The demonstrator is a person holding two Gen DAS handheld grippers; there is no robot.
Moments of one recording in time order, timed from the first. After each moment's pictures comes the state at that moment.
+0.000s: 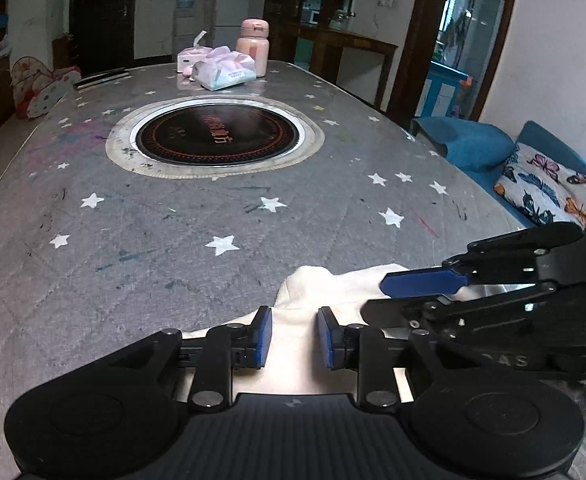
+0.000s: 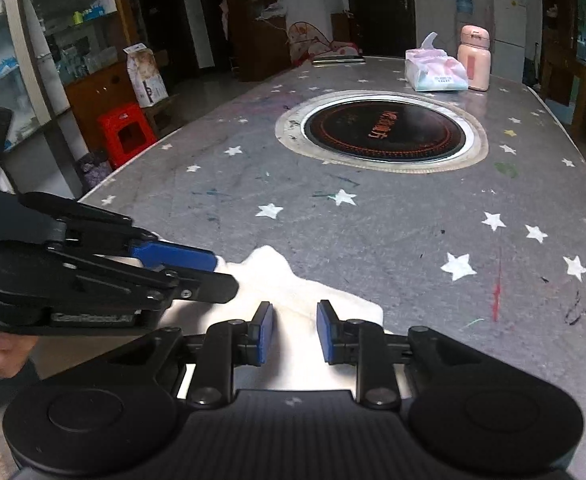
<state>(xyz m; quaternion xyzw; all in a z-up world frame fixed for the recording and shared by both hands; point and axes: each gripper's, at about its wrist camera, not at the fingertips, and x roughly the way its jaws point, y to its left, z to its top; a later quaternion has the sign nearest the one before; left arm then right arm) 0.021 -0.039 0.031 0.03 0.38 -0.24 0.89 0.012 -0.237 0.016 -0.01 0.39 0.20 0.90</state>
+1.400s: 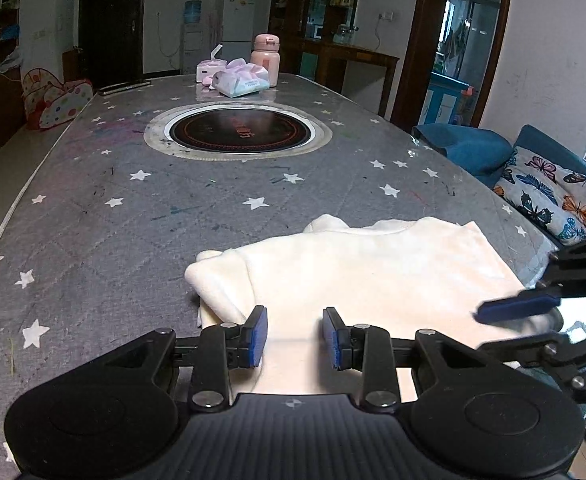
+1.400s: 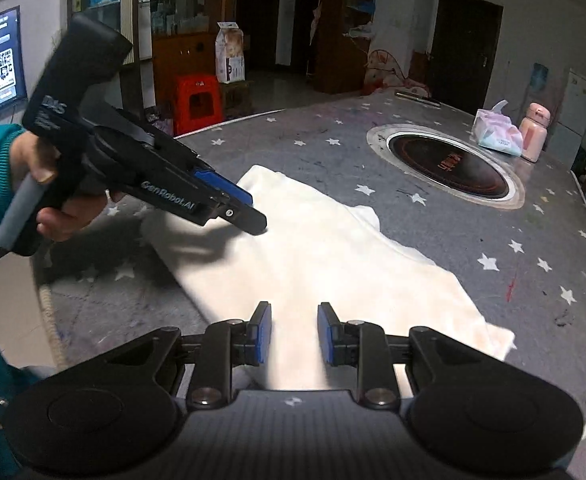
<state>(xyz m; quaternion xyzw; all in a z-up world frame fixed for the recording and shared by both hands) -0.044 0.006 0.029 0.03 0.36 -0.23 0.90 -0.114 -0.221 0.031 -0.14 0.34 0.28 0.89</state>
